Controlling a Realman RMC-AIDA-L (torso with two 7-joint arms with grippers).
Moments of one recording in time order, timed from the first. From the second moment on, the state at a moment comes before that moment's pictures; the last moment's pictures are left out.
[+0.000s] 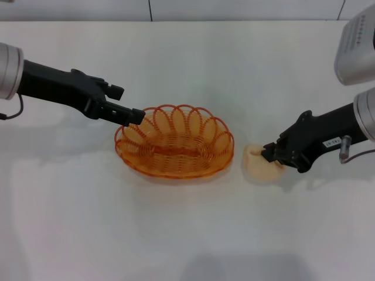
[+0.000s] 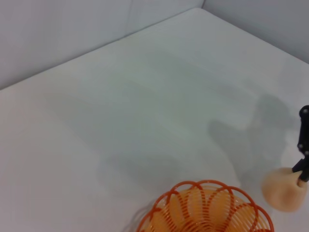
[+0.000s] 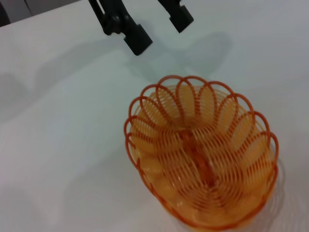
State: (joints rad) left arm -0.62 -2.01 0.91 1.08 2.23 1.67 -2.04; right arm 0.47 2.02 -1.45 -1.39 -2.16 -1.45 2.18
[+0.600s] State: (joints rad) left arm -0.60 -2.00 0.88 1.09 2.22 1.68 -2.04; right arm 0.58 2.02 -1.51 -1.47 -2.14 -1.45 2.26
